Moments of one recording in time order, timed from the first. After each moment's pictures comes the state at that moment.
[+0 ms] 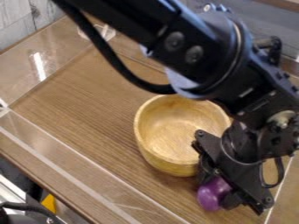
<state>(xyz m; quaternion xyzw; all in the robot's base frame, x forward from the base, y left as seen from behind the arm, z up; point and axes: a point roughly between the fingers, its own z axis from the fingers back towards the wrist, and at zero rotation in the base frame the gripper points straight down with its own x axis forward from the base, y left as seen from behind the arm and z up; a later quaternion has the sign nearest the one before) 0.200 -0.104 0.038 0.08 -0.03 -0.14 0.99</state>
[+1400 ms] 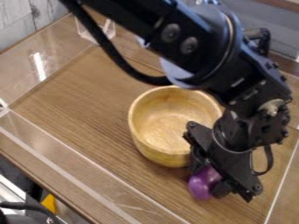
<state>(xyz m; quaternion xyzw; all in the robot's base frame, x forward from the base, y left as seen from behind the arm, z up) 0.206 -0.090 0.037 0.09 -0.02 -0.12 0.99</state>
